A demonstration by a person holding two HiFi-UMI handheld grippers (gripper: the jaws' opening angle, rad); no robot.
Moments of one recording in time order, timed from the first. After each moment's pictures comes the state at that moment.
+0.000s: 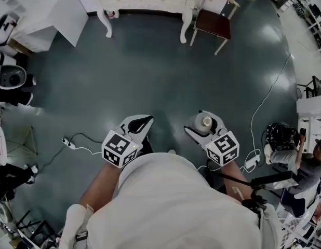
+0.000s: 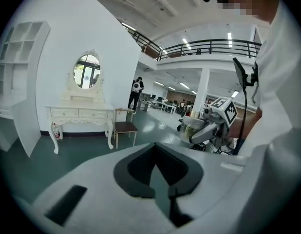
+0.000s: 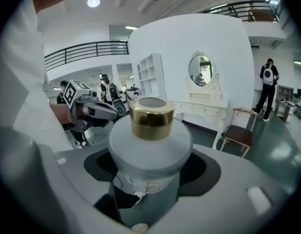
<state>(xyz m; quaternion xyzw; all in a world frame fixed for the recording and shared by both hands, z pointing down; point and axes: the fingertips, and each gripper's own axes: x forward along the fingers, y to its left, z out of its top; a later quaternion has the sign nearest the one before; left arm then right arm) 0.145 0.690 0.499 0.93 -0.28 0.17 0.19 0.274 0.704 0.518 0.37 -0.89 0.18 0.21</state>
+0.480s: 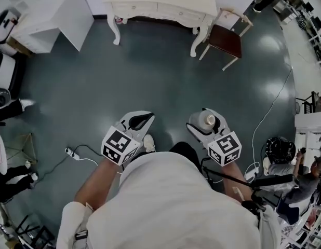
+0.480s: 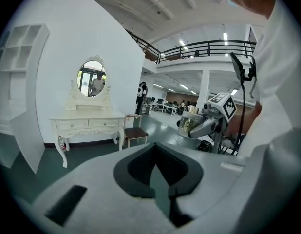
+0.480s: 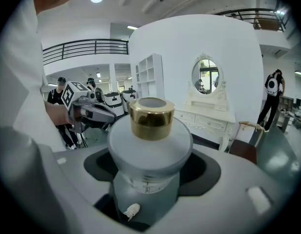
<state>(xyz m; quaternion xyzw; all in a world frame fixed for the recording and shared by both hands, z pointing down) 0.044 0.551 0.483 0.93 -0.27 0.17 0.16 0.177 0.558 0.491 0.39 -0.88 0.15 0.21</state>
